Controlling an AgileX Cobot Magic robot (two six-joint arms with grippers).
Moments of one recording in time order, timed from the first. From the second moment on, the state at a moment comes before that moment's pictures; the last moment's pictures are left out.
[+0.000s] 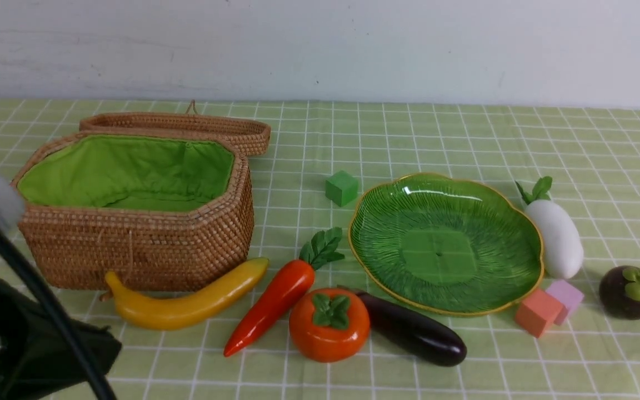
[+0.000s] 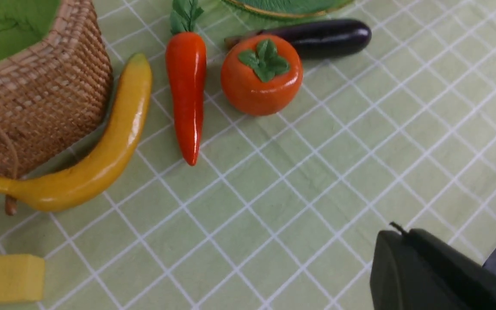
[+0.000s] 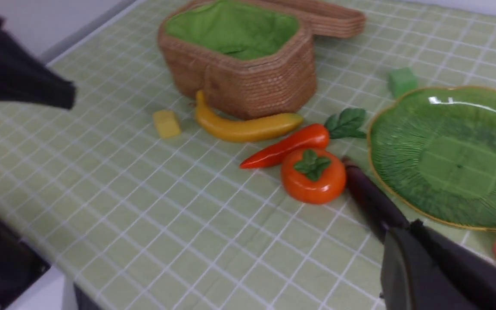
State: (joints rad) right arm 0.25 0.52 -1.05 0.53 1.14 -0.32; left arm -0.45 0.80 -0.92 -0.32 1.02 0.32
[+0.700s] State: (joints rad) right arm 0.32 0.56 -1.09 0.51 1.24 -0.37; left arm -0.58 1.17 -0.92 -0.06 0.85 0.35
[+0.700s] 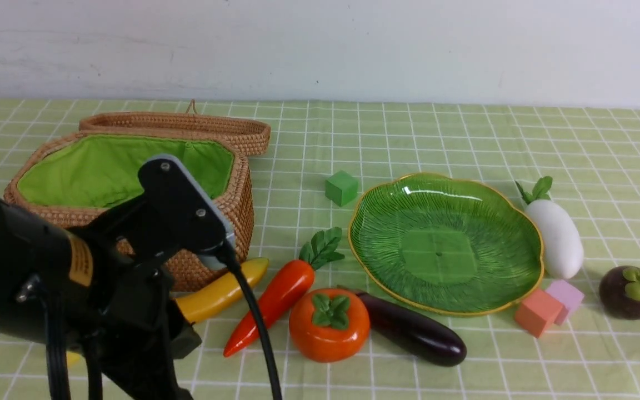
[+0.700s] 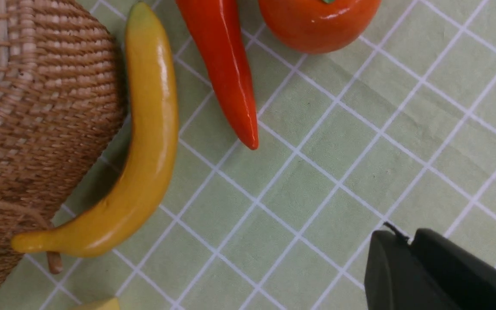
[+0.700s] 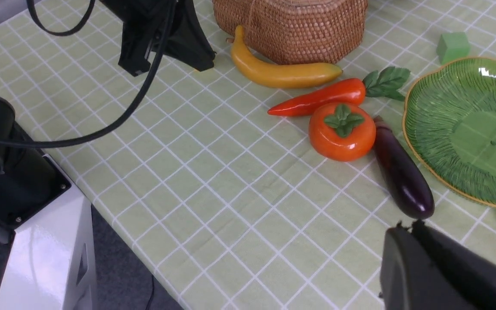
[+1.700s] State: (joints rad) right arm 0.32 0.56 -1.10 0.51 1.25 -0.37; left arm -0.46 1.65 -0.92 0.36 0.54 0.46
